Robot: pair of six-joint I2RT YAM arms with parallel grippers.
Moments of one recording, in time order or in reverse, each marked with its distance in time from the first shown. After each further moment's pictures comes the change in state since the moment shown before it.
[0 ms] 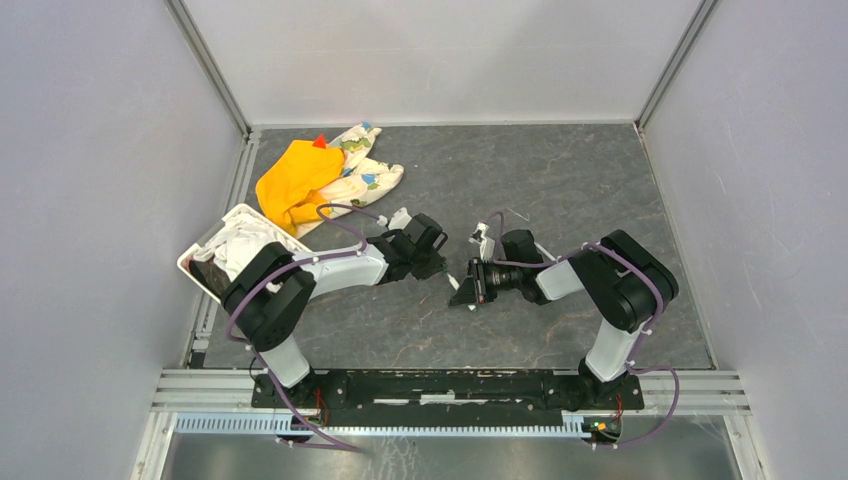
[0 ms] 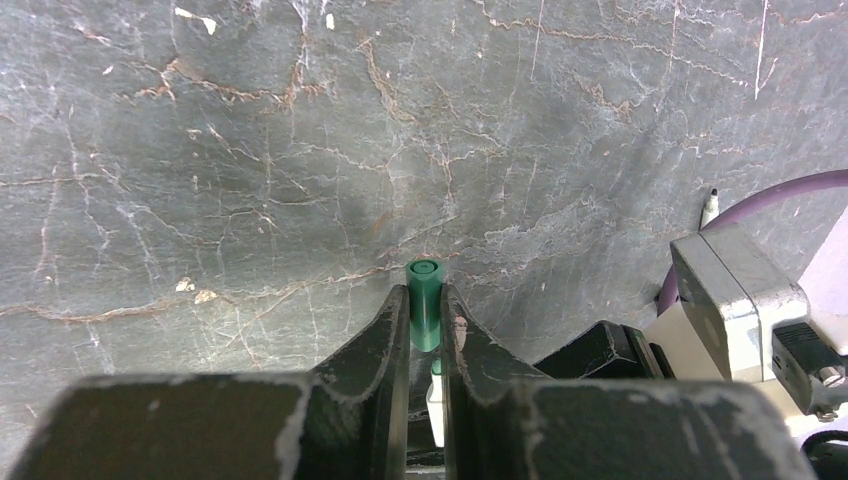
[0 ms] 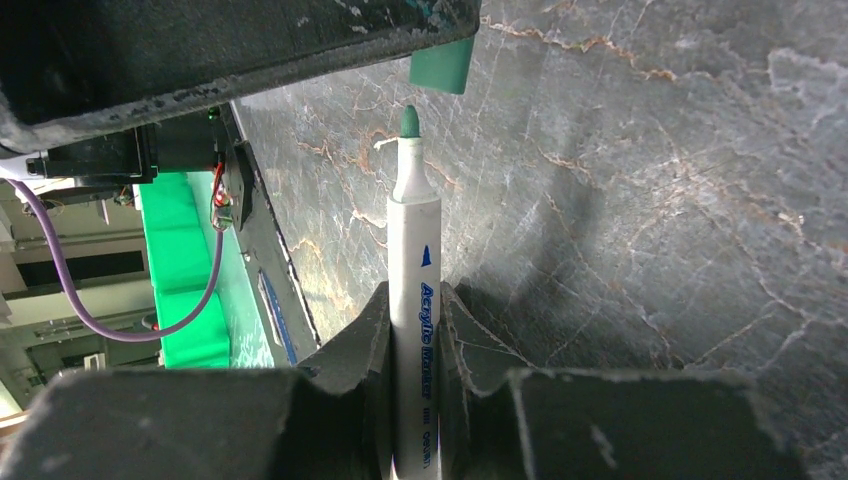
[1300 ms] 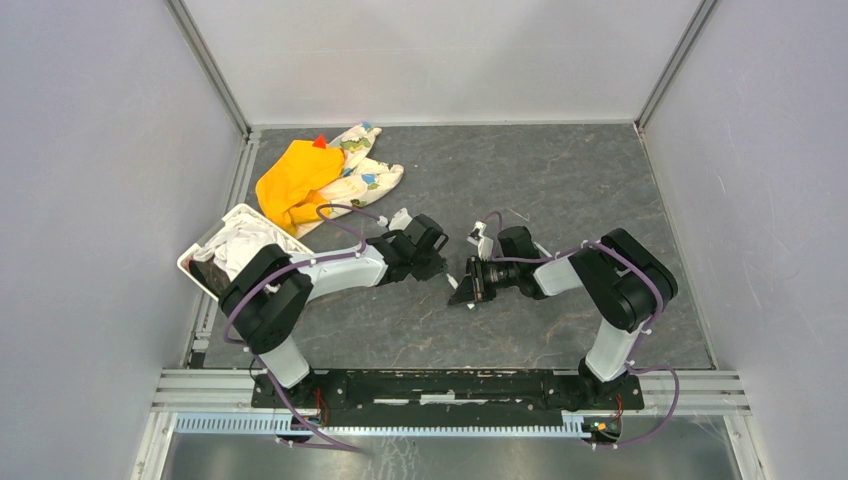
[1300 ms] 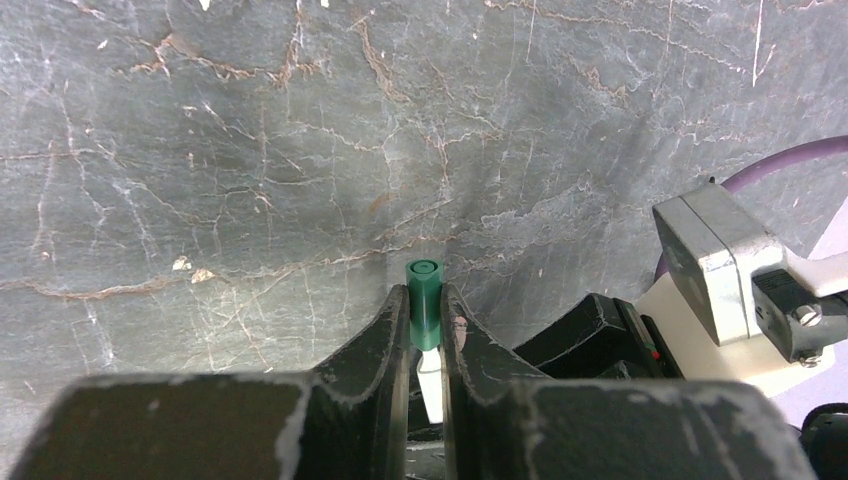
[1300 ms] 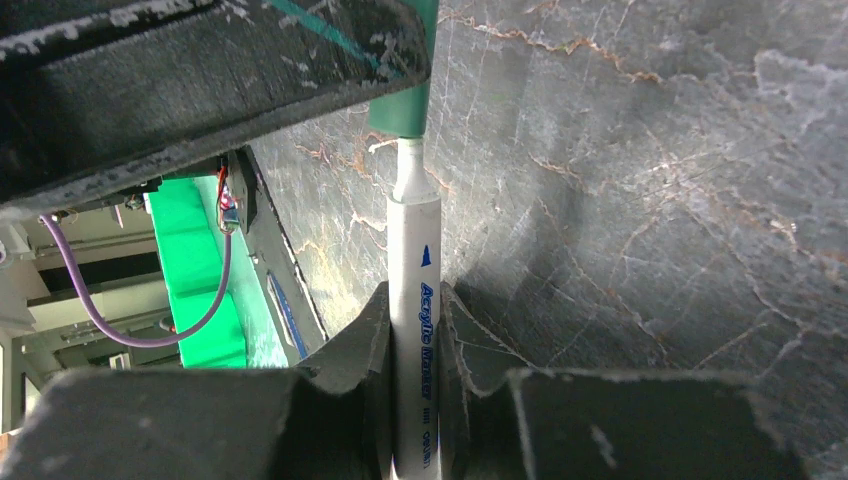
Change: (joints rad) left arm -0.012 -0.016 0.000 -0.018 -0.003 -0.007; right arm 0.000 0.004 0.046 -0.101 0.015 0.009
